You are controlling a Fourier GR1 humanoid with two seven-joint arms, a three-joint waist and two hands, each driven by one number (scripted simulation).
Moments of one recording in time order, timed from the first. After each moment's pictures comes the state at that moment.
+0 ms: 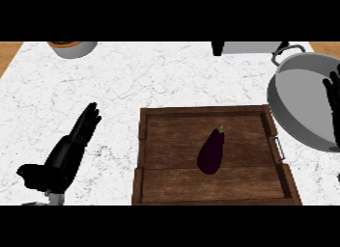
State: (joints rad) left arm 0.01 0.29 -0.25 -1.66 0.17 0.12 0.01; right arm -0.17 -0.48 -0.01 -1.51 -0.37 -0.25 -0.05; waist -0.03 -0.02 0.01
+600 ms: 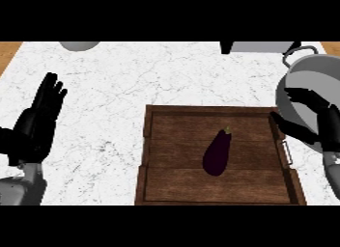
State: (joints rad) left arm -0.14 0.31 -0.05 -1.64 0.18 0.24 0.14; right arm -0.24 -0.51 0.13 -1.26 -0.05 -0.32 -0.12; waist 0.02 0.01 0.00
